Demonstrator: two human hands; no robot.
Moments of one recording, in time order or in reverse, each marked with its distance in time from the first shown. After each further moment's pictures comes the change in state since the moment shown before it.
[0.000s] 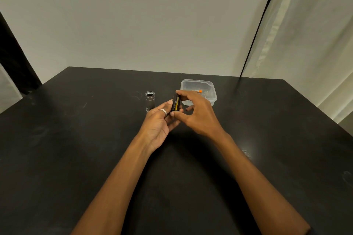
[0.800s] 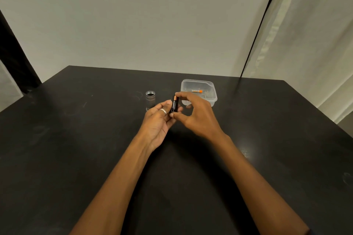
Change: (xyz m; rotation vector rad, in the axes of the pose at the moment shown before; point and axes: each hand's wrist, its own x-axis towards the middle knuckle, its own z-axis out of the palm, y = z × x) left_hand 0.005 -0.002 -0.001 -0.016 0.043 0.058; right_hand -0.002 -0.003 0.003 -0.049 0.034 -0.029
